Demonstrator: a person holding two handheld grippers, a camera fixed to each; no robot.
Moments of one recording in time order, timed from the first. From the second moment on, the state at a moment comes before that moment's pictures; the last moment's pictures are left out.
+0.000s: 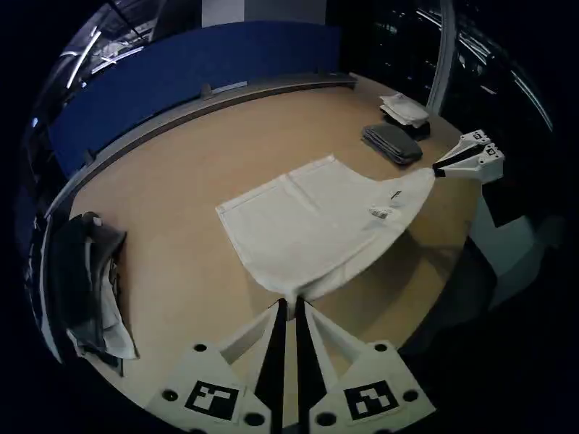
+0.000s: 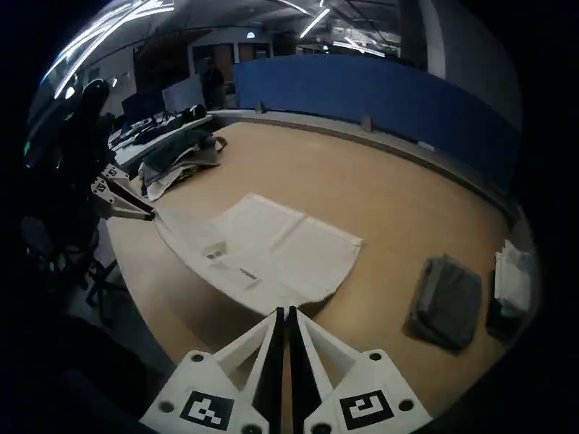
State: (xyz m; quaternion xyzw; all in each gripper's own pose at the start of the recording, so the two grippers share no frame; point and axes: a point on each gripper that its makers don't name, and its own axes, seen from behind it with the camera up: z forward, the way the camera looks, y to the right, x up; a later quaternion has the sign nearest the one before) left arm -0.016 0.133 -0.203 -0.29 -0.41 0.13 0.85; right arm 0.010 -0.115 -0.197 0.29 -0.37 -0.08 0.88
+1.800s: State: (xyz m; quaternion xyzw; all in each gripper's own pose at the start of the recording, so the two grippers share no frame) left arm -0.086 0.142 -0.049 -0.23 -0.48 0.10 0.84; right arm -0.066 -0.106 -0.039 0.24 -0.43 -0.06 0.87
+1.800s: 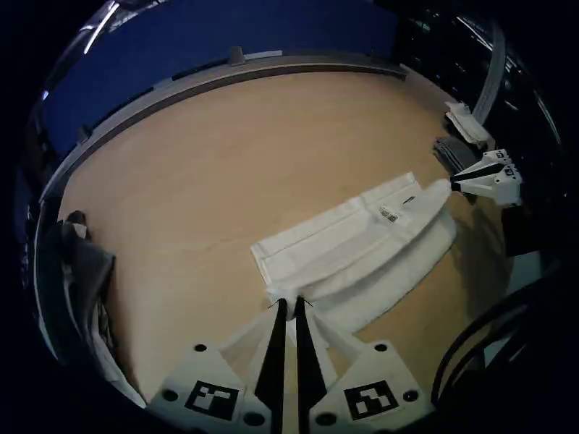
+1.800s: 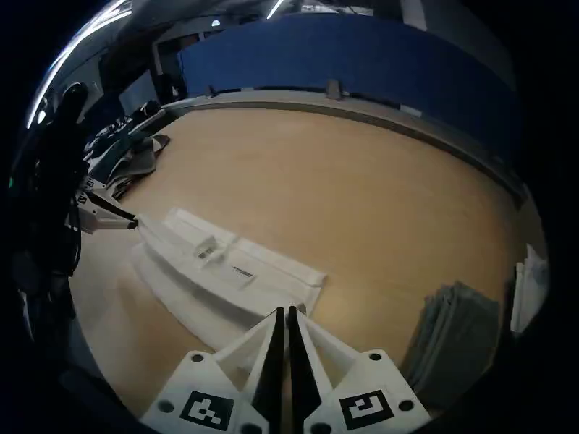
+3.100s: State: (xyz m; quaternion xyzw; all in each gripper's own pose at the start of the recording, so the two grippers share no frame) left arm -0.106 0.134 -0.001 -0.19 -0.46 0.13 0.86; right arm -0.101 -0.096 0.002 0.19 -0.44 -0.09 0.87
